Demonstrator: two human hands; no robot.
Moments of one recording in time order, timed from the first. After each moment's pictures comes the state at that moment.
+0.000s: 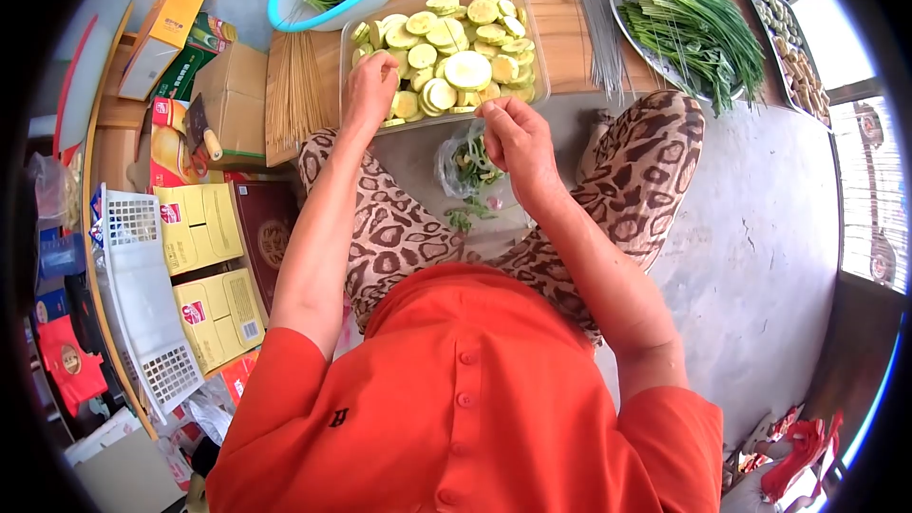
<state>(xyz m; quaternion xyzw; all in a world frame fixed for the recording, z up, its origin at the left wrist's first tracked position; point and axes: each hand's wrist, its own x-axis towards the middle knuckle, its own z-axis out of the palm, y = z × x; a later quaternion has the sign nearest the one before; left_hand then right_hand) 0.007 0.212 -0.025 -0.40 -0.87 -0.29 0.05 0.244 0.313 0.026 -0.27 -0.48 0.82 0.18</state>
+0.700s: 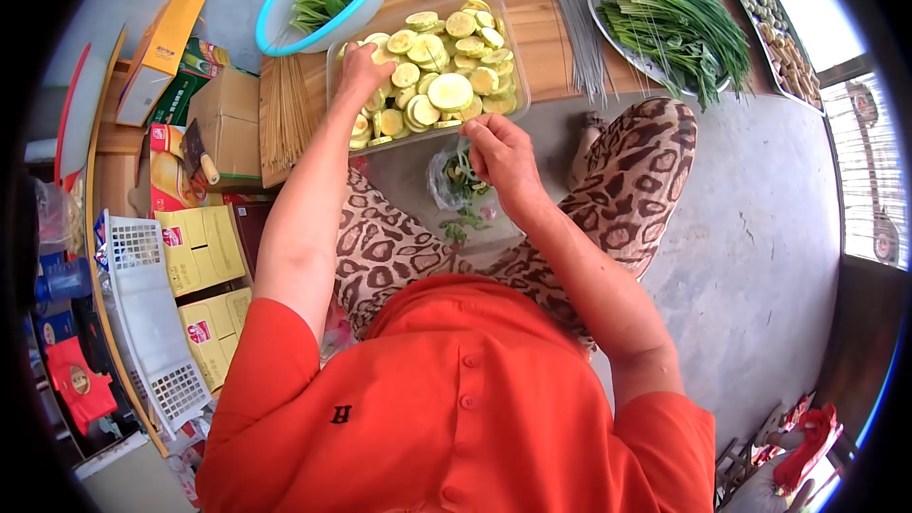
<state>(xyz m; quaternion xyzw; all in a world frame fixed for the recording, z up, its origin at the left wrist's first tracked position) -0.041 0.268 -0.024 -0.36 -0.92 -0.17 -0.03 0.248 0.319 0.013 -0.28 -0.47 0.82 0.16</state>
